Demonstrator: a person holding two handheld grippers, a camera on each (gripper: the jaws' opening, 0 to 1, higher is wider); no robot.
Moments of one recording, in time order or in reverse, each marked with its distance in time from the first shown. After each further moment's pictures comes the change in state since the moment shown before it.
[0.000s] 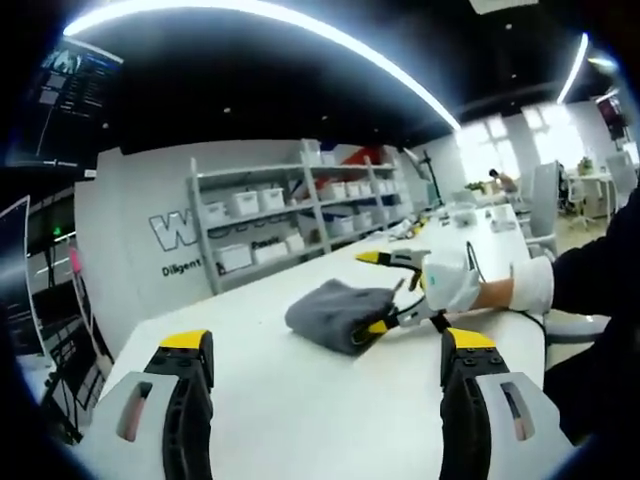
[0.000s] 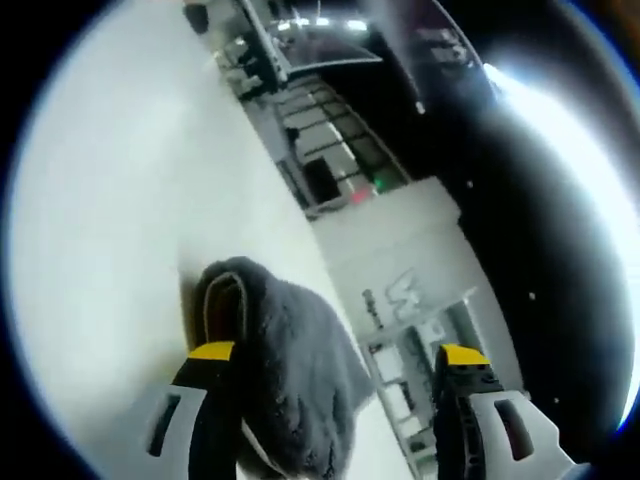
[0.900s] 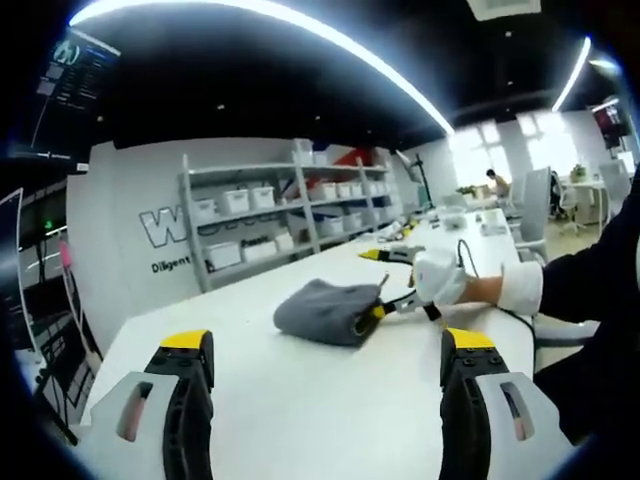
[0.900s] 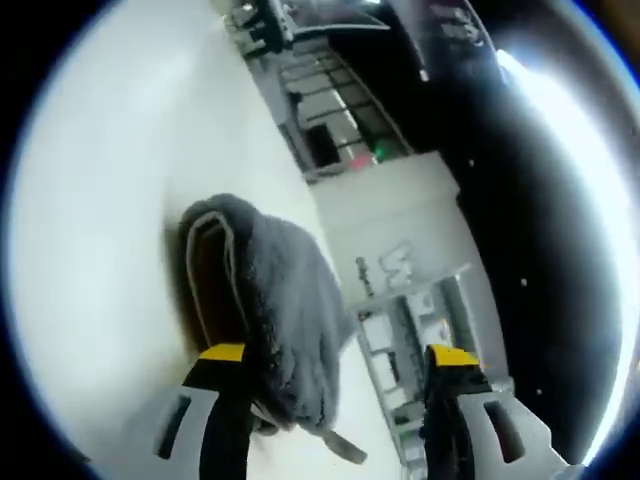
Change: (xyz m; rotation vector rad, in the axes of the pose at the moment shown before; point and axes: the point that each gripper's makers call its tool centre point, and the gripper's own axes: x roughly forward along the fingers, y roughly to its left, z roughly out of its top) left arm 0.002 -0.010 -0.003 -0.020 0.005 -0.047; right arm -0.014 -0.013 -0.059 -0.029 0.151 0.005
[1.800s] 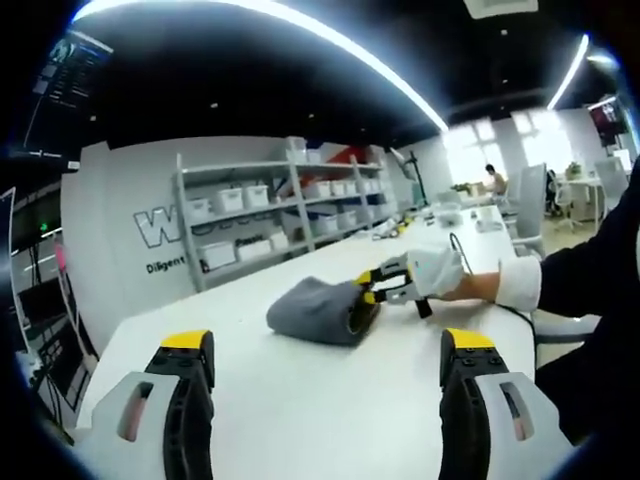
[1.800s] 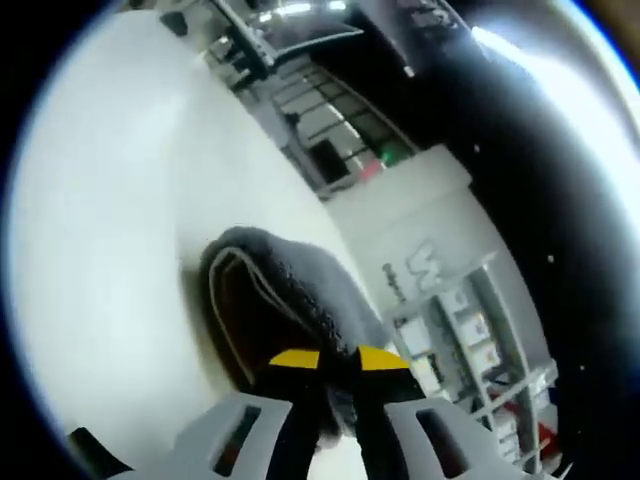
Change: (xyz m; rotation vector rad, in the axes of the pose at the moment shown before) left arm 0.009 -0.004 -0.002 0.019 -0.002 -0.010; right arm -0.005 0.015 0.025 0.145 -0.075 0.093
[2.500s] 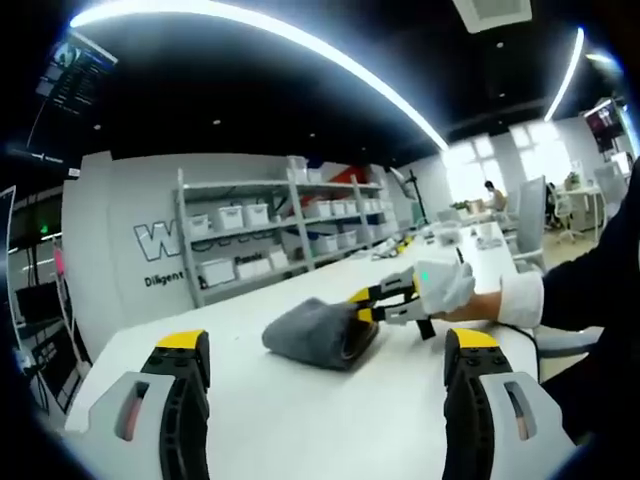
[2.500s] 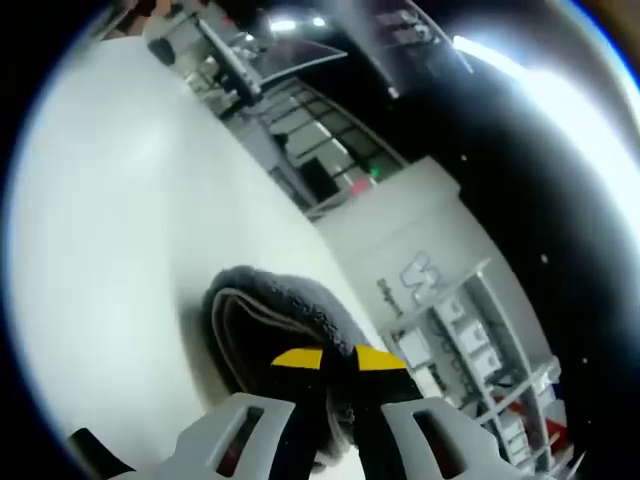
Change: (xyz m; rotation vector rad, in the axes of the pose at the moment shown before) left arm 0.013 -0.006 0.009 -0.023 -0.084 -0.009; right arm -0.006 -0.002 0.026 0.053 -0.066 -0.035
